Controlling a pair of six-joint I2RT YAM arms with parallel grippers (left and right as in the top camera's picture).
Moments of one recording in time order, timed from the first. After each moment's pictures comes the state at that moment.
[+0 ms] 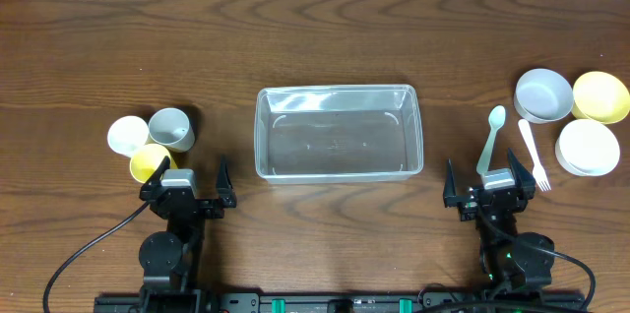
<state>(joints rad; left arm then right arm) -0.03 0.01 0.01 -0.11 -0.01 -0.06 0.06 0.01 0.01 -0.07 -0.05 -0.24</state>
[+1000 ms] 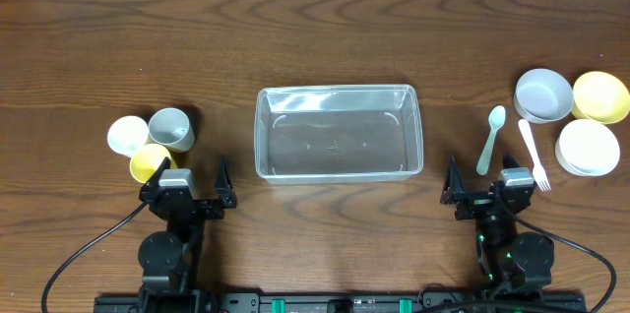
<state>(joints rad) -0.03 0.01 0.03 -0.13 -0.01 -0.10 0.06 0.01 0.01 -0.08 -0.05 0.10</state>
